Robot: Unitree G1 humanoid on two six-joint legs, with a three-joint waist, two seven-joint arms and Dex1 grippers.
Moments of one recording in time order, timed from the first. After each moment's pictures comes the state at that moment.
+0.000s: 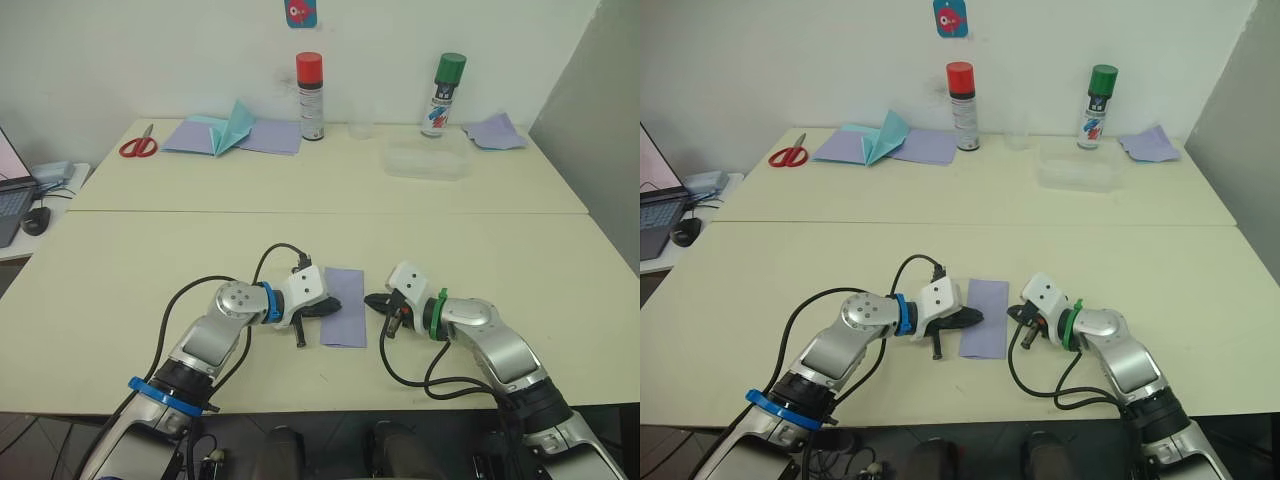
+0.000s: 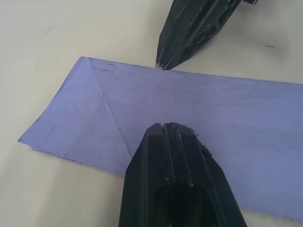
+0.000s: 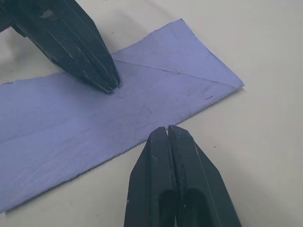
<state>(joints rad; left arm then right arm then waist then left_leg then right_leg) -0.41 0.51 -0.33 0.11 -0.04 0.21 -0.96 -0.32 -0.40 0.29 -0.06 0.10 0.47 0.75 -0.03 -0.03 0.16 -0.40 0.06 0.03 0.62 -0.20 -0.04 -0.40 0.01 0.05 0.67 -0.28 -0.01</state>
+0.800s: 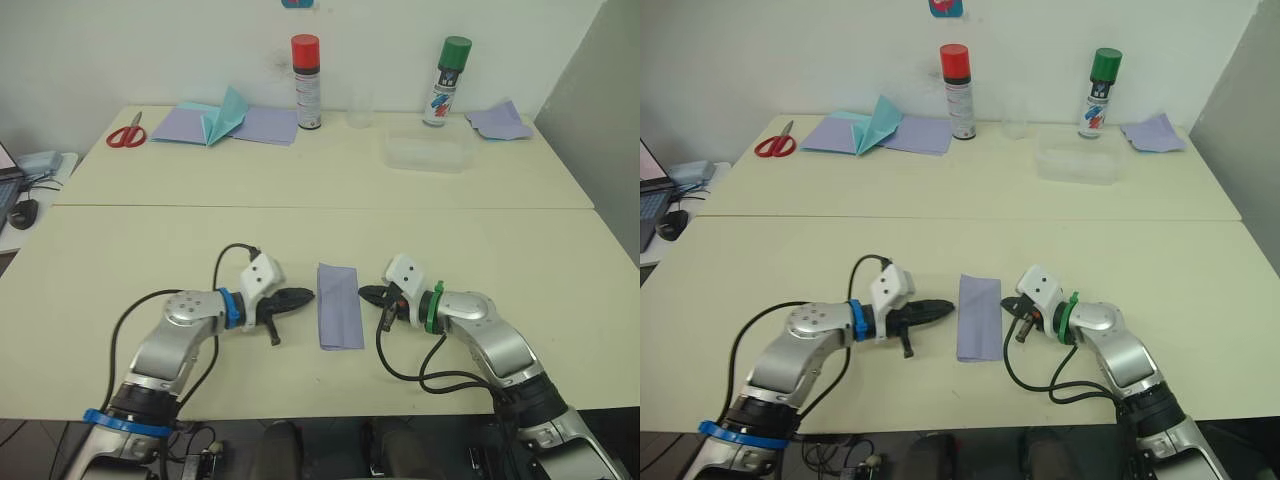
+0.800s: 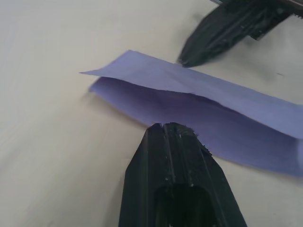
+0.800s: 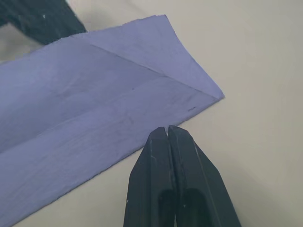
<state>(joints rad) -0.29 0.53 -0.15 0.00 -0.24 0.32 -0.99 -0.36 -0.38 0.28 -0.06 0.10 0.45 0.75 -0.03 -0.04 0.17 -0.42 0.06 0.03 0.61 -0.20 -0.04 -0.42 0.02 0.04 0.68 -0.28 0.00</state>
